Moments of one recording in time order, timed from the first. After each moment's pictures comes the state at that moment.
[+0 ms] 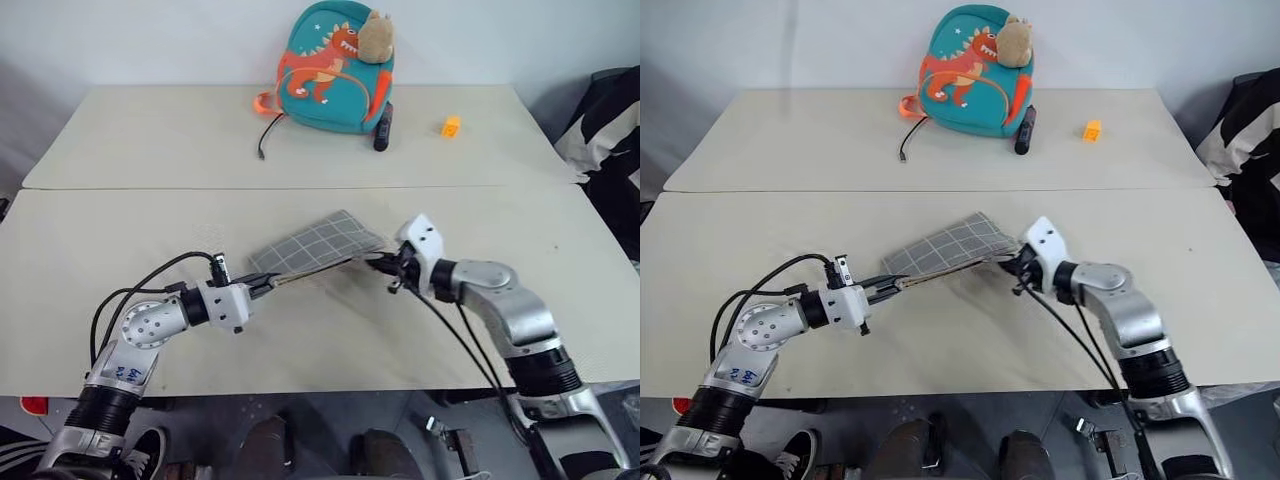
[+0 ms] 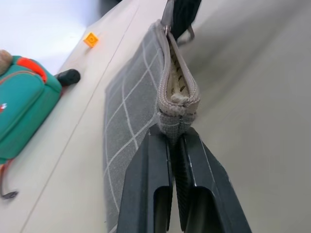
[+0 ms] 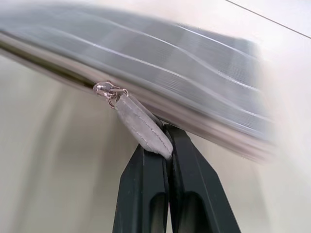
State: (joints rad) left arm -0.26 0.65 -0.09 0.13 0.01 -0.56 -0.69; right arm -0.51 -0.53 0.12 0.01 0.26 0.53 0.75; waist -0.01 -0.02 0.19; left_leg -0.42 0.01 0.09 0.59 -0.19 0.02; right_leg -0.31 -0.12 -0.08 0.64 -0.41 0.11
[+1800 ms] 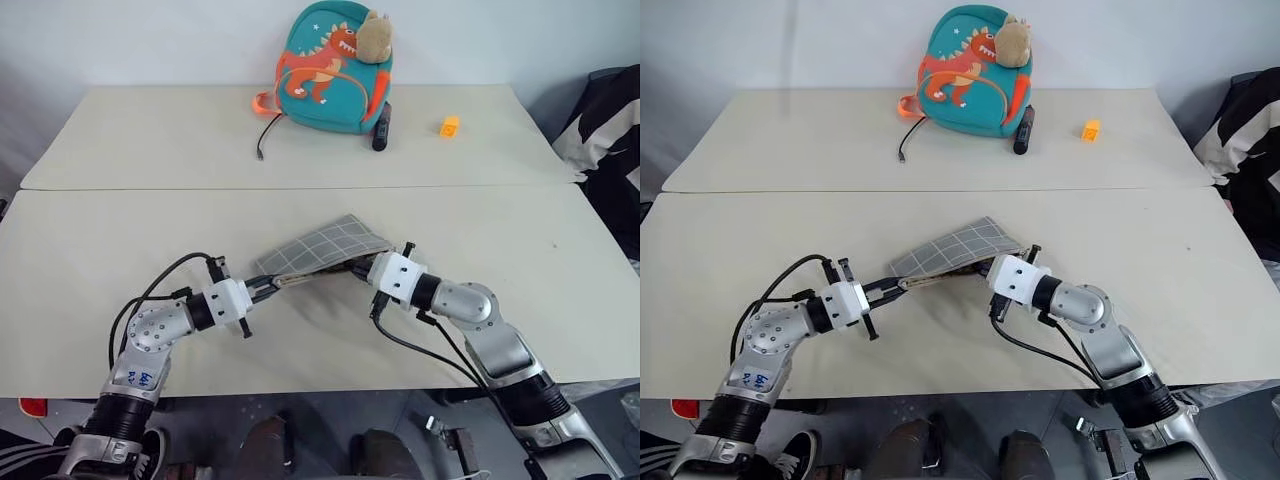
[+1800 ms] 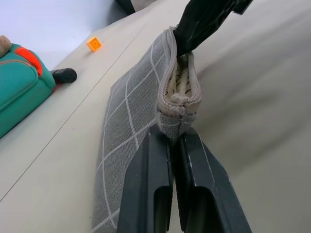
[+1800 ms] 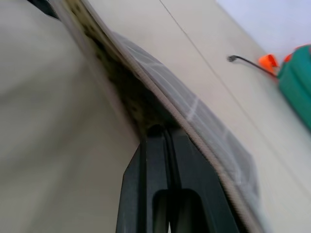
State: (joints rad) left arm -0.24 0.54 -0.06 0.13 -0.10 -0.47 -0.77; right arm -0.40 -0.49 0.27 -0.04 -0.08 -0.07 0.66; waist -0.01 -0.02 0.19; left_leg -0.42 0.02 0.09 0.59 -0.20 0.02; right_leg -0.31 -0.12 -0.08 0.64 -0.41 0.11
